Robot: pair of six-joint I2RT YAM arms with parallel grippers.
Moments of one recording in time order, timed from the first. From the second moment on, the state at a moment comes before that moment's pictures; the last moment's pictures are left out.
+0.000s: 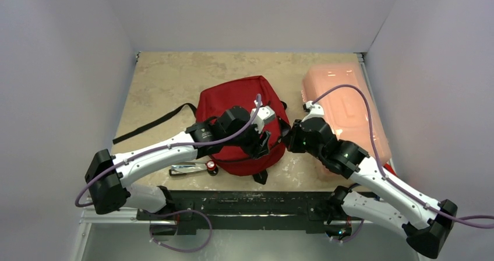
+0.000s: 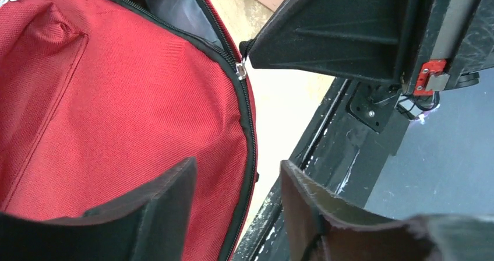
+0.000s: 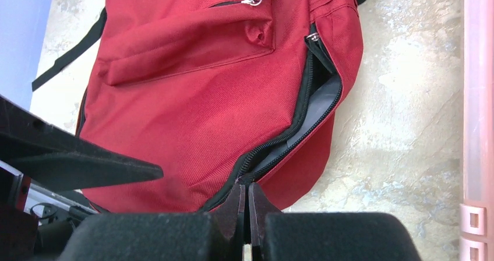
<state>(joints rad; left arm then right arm) -0.99 1.34 1.07 -0.34 0.16 -0.22 0.80 0.85 0.79 -0.56 0.24 0.73</state>
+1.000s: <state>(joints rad) -1.04 1.23 0.99 -0.39 -0.02 -0.22 0.79 0.89 0.84 -0.60 0.23 0.77</state>
